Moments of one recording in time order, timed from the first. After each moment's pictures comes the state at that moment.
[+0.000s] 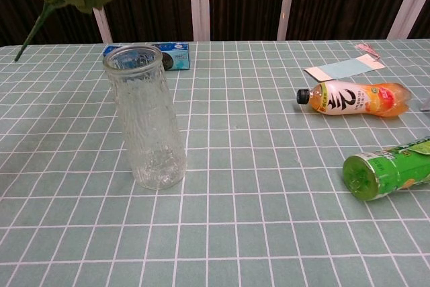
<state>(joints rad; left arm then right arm) -0.72 -1.31 -0.45 -1.73 0.99 1.11 0.21 0.08 -1.16 0.04 -1.63 -1.53 1.47 -0.14</state>
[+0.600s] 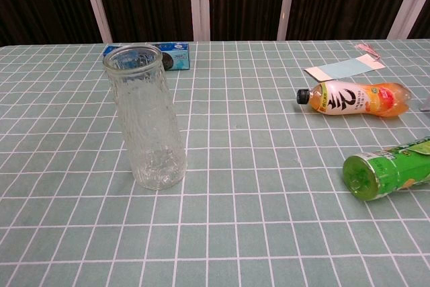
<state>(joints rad) -0.62 -1.18 -0.56 -2.05 1.30 1.20 -0.48 0.08 -1.16 0.05 -1.63 -1.52 1.48 -0.13</state>
